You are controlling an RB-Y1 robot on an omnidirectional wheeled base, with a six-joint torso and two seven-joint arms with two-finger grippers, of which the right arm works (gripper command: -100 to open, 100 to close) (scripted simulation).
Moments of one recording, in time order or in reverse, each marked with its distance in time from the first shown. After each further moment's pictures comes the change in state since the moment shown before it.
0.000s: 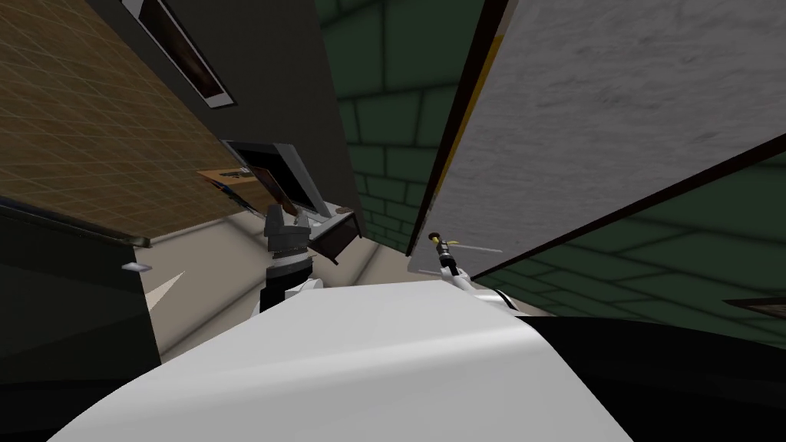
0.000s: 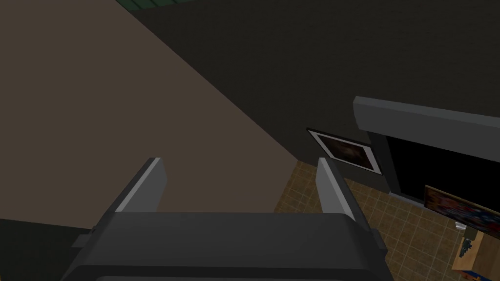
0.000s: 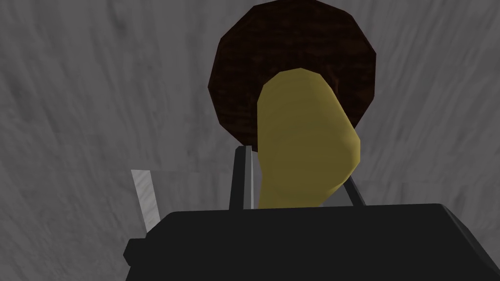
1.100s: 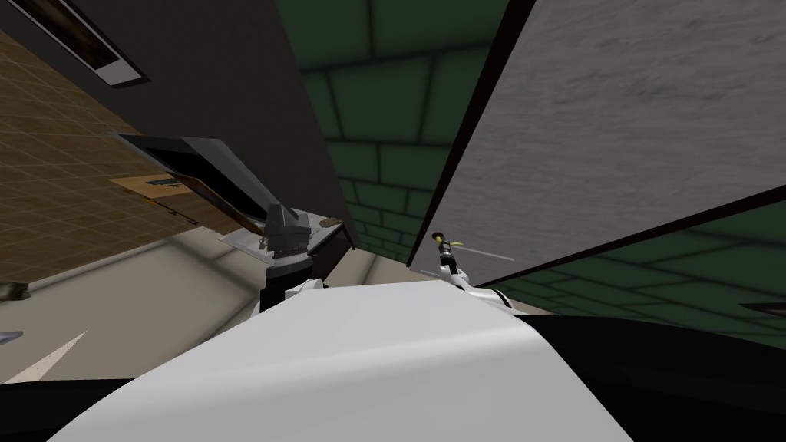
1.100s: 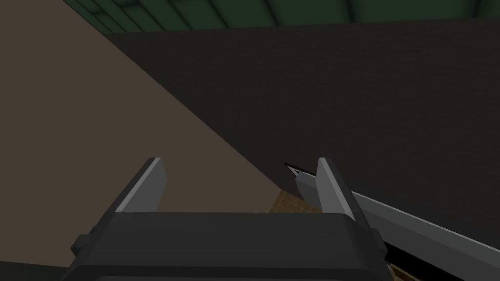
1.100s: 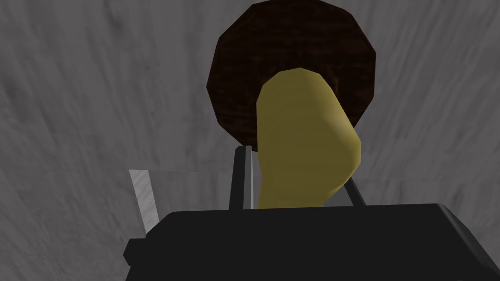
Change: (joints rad) arm -0.026 0.034 -0.105 0.021 -0.064 0.022 0.114
